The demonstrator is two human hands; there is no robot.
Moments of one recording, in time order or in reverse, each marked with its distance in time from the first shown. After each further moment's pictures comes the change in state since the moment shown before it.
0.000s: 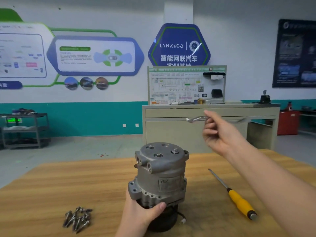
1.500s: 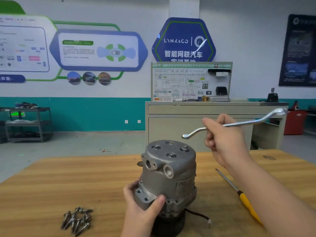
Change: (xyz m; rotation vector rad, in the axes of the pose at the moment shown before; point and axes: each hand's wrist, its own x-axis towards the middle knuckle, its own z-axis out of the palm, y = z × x) left_hand 0.004 0.002 0.000 -0.211 0.103 -0.144; right_hand 0.018 0.036 -0.011 -0.462 -0.054 -0.485
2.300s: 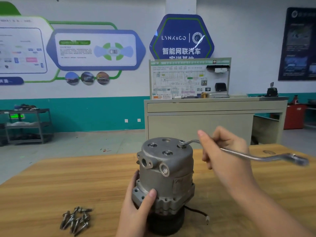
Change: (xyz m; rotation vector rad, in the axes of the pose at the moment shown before) left_hand -0.001 -0.004 -0.006 -0.047 0.005 -0.041; right_hand -0.056 0.003 -0.008 -0.384 -0.051 -0.263
